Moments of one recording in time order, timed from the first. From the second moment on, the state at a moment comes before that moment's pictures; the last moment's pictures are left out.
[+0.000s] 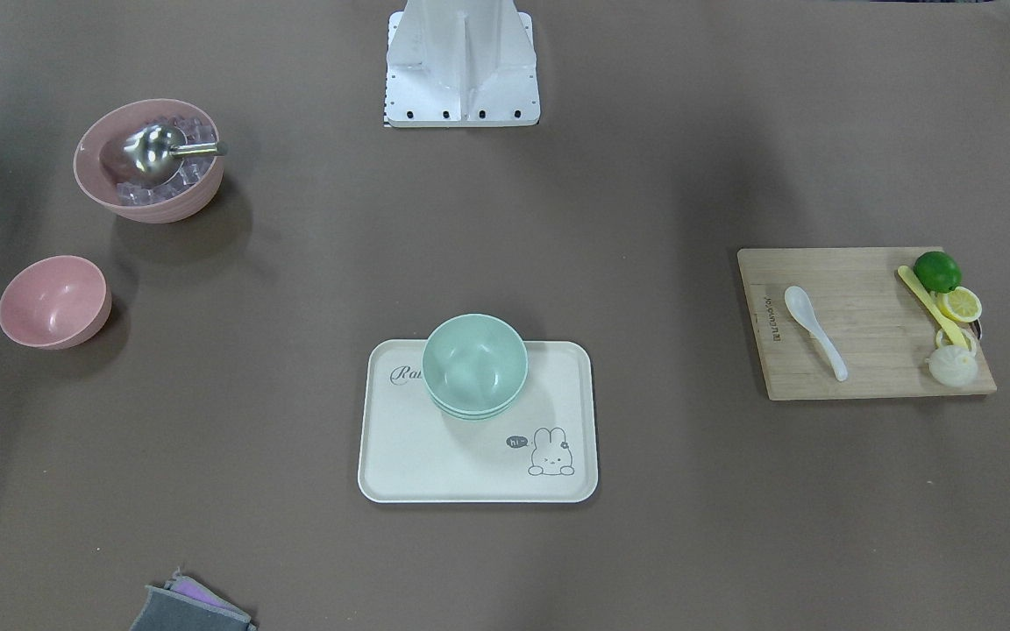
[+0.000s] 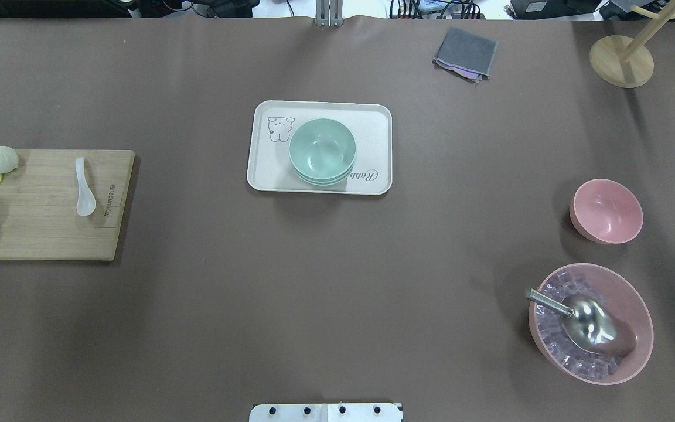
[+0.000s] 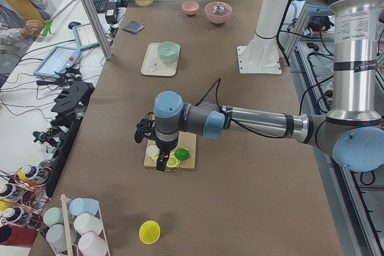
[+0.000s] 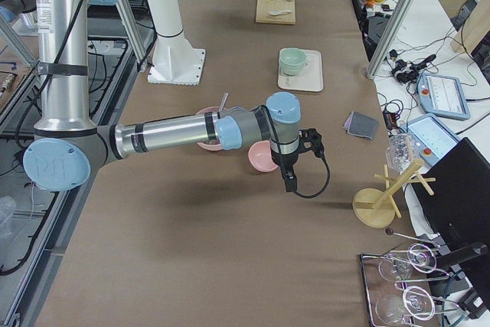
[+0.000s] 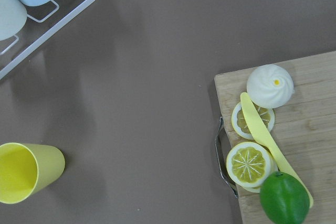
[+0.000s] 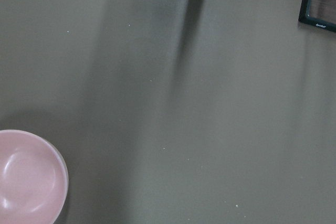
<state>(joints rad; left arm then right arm) -1.51 -1.50 -1.79 -1.60 -2.29 -0.02 1.43 -1.61 1.80 -1.48 2.24 0.05</state>
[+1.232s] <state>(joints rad) -1.51 -1.40 -1.79 -1.64 -2.33 0.02 1.43 -1.66 1.79 -1.46 2.36 0.05</state>
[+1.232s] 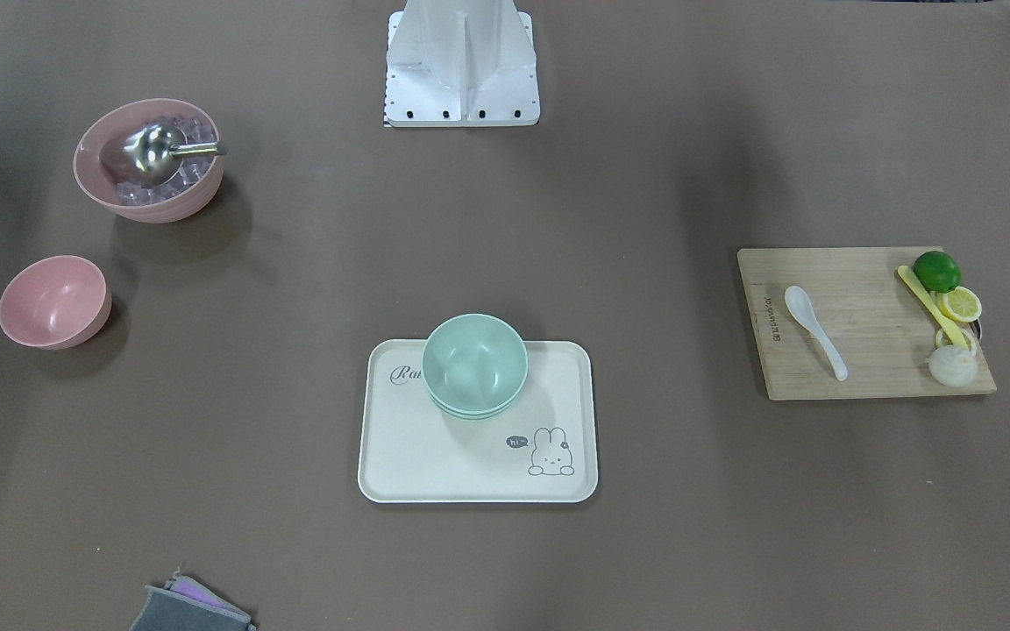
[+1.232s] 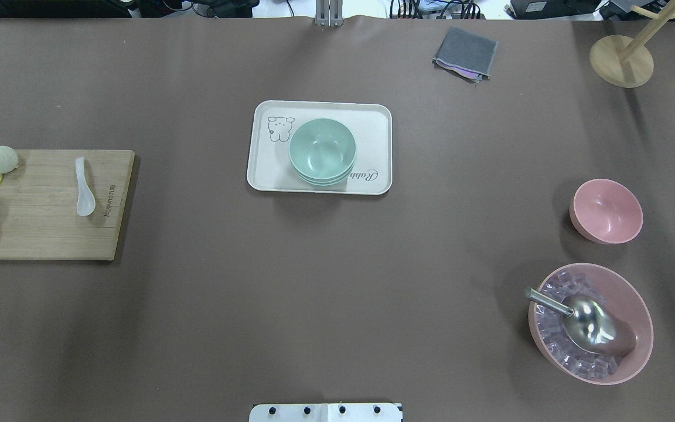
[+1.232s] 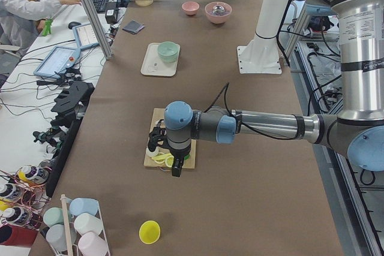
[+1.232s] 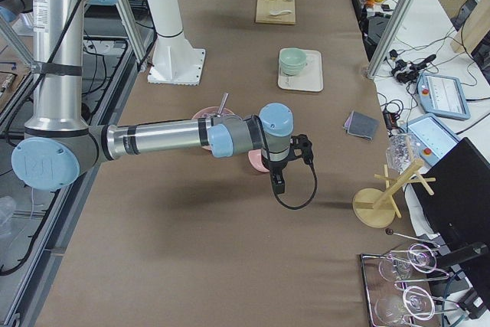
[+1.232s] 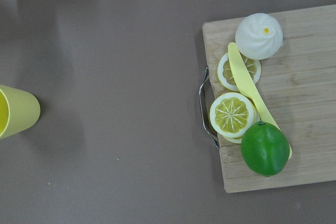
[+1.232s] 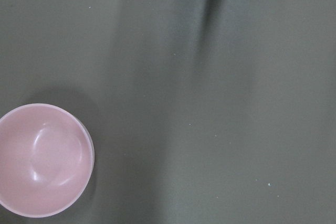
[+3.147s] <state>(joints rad) -1.51 -1.40 -1.80 -1.67 -2.39 0.02 1.04 -1.63 1.62 -1.08 2.21 0.58</state>
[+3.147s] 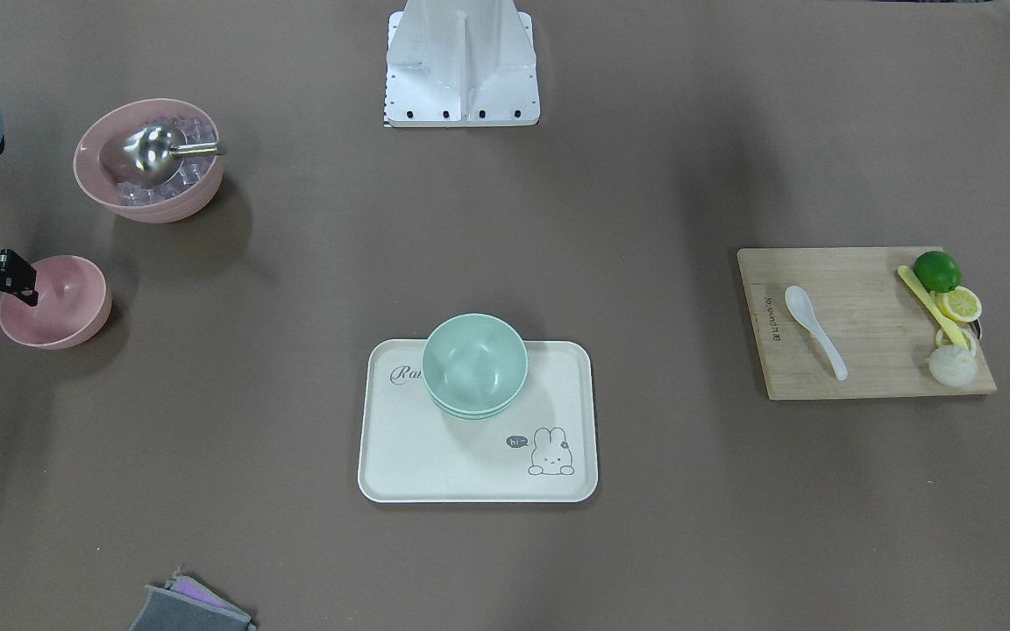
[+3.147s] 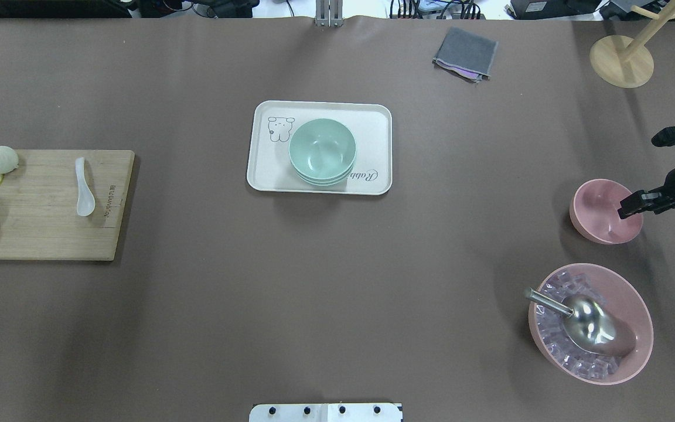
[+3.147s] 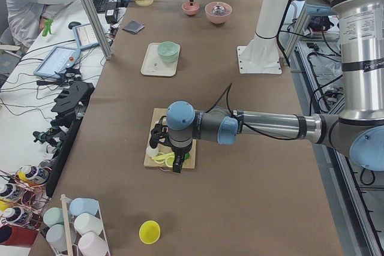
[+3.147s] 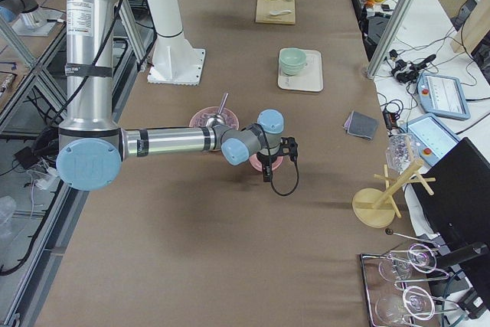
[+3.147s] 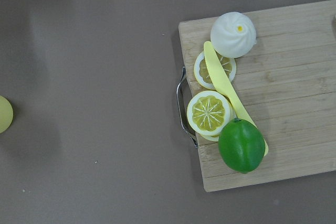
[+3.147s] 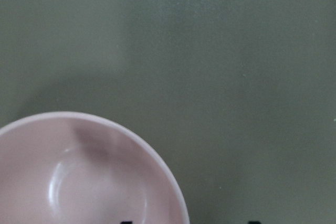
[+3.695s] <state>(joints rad) -1.51 -1.40 -1.80 -1.67 -2.39 0.02 1.04 -1.61 1.61 -1.05 2.22 0.66</state>
